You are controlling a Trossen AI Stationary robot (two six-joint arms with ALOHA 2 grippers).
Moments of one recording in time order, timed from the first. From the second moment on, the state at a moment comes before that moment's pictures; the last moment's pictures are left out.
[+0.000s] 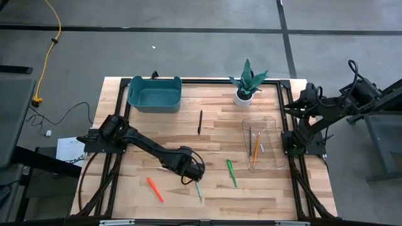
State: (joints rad) left arm -0.29 2.00 1.43 -0.90 -0.19 -1.71; right arm 0.47 0.84 1.52 -1.57 0.56 0.59
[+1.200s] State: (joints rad) left arm -0.29 2.00 1.43 -0.92 -0.25 -1.74; right arm 0.47 0.84 1.52 -1.57 0.56 0.56
